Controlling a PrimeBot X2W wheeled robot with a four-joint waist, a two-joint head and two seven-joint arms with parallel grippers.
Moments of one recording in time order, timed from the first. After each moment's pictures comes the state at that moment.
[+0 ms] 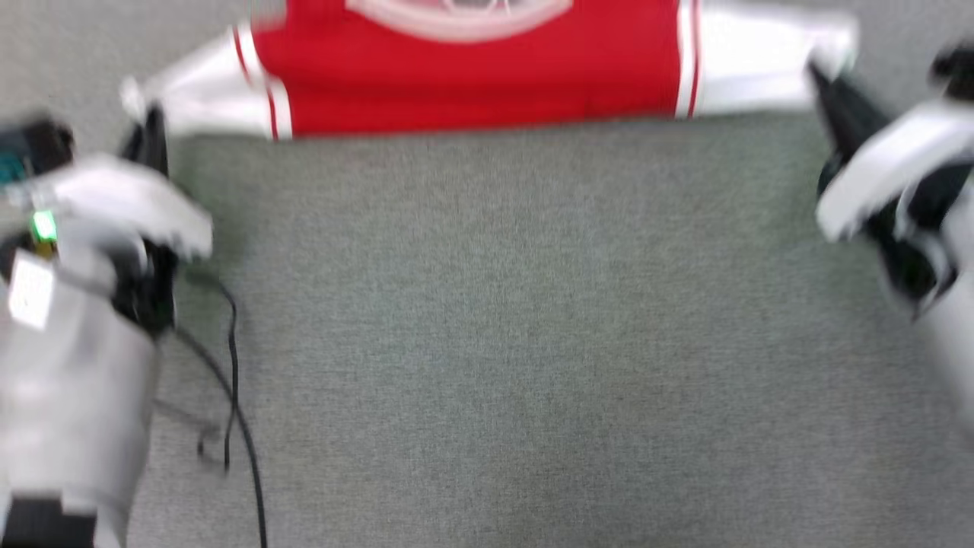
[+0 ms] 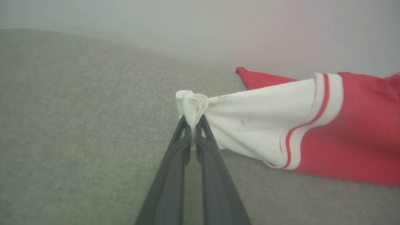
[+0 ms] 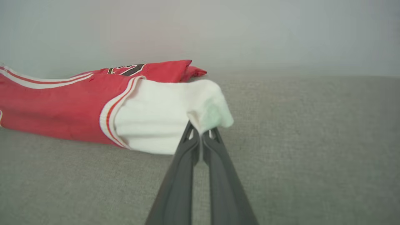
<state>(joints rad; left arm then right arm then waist) -0.92 0.37 -0.25 0.96 -0.71 -0.08 -0.22 -0.93 -0.41 0.46 0.73 0.75 0.13 -0.07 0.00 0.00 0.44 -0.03</state>
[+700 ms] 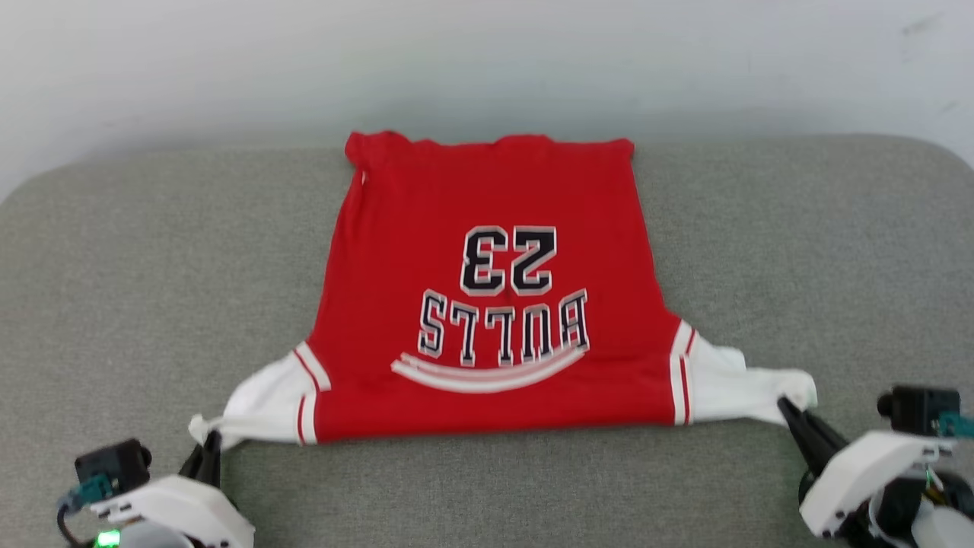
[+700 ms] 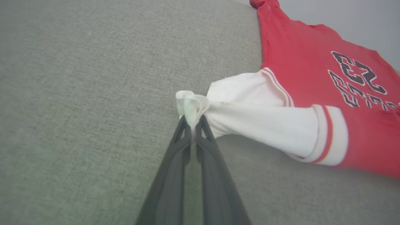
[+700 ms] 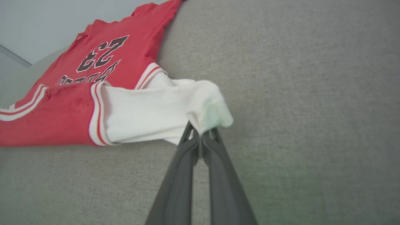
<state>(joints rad) -0.17 0.40 -0.24 0.54 -0.77 0.07 -0.17 -0.23 -0.37 0.27 0.51 0.74 0.13 -0.01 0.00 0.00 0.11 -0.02</state>
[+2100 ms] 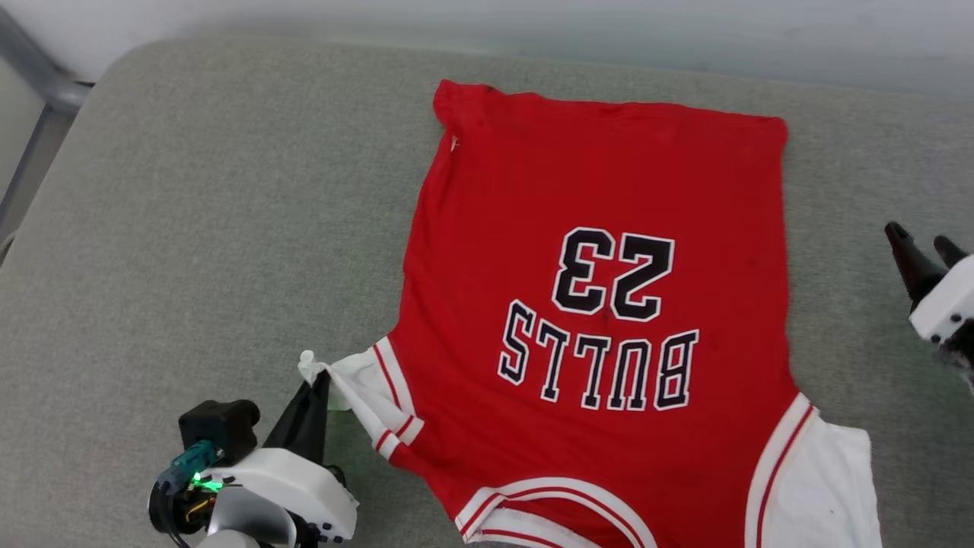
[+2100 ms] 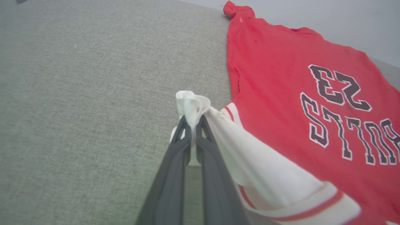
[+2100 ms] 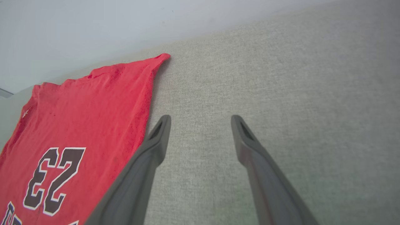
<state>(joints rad) -0.09 0.37 -0.38 0.10 -0.64 0.20 -0.12 -0.51 -0.32 -0.16 0.54 0.52 0.13 0.28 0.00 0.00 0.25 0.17</state>
